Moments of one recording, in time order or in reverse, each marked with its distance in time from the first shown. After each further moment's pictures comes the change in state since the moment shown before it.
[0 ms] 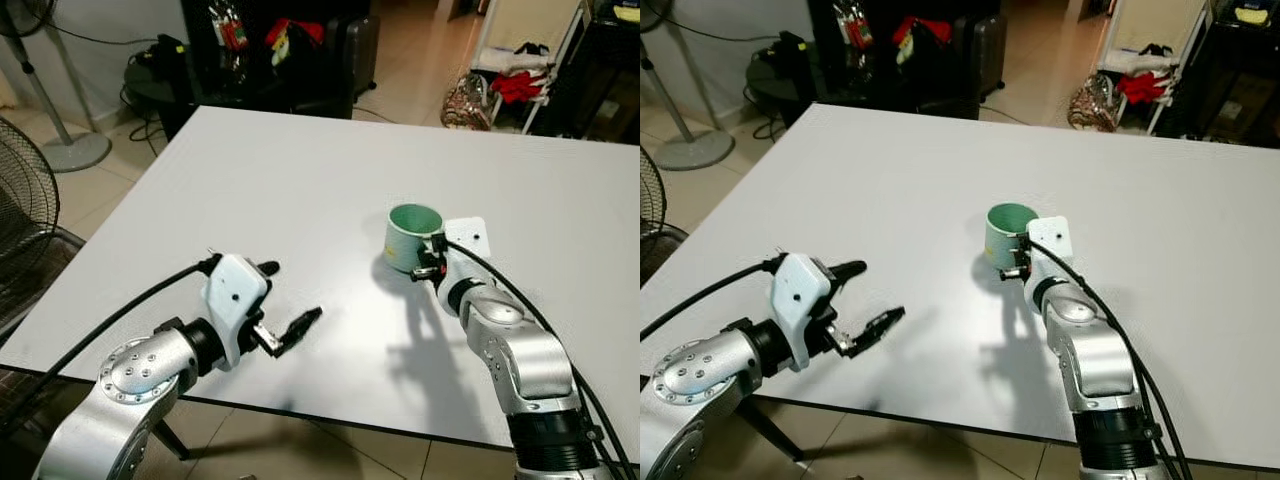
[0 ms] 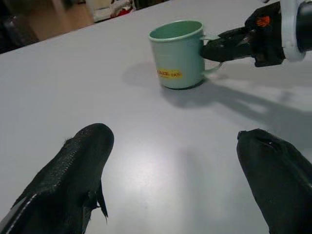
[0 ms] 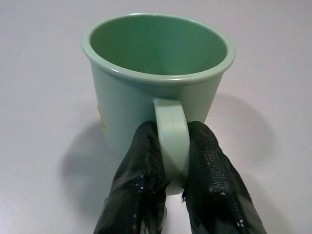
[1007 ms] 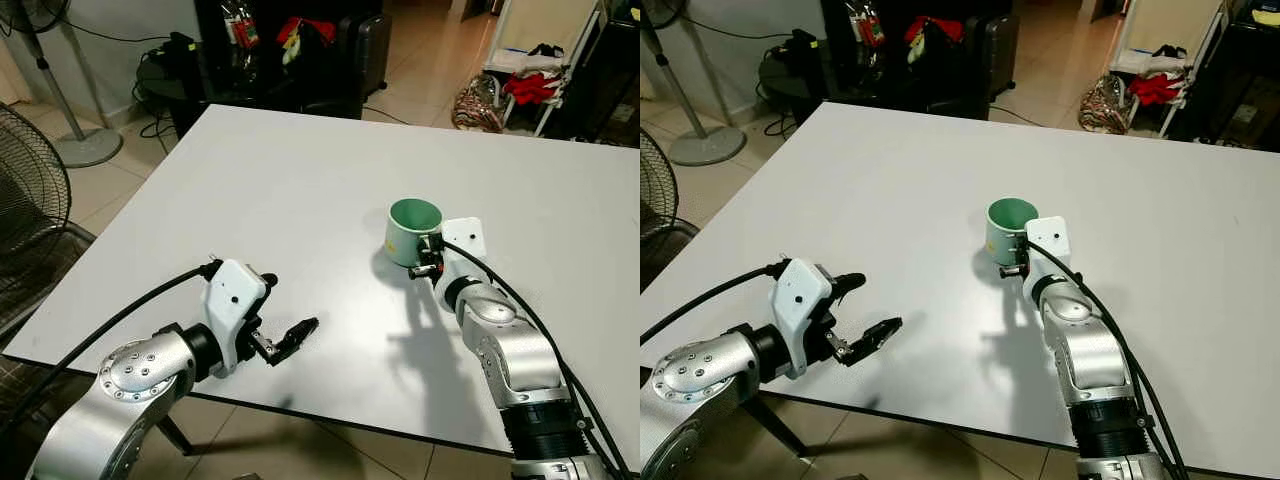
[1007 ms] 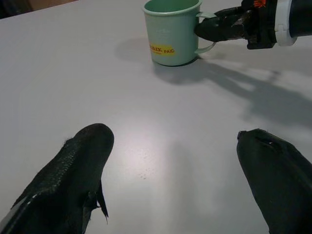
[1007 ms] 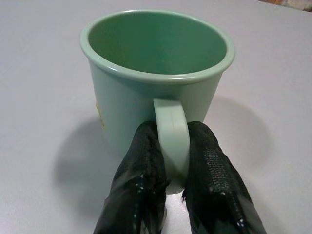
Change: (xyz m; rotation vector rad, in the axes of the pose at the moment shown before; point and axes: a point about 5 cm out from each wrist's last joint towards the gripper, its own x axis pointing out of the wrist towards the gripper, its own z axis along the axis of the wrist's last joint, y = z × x) left arm -0.001 0.001 -0.007 -0.054 0.075 -0.016; right arm 0.011 -0.003 -0.005 -0.026 -0.030 -0.025
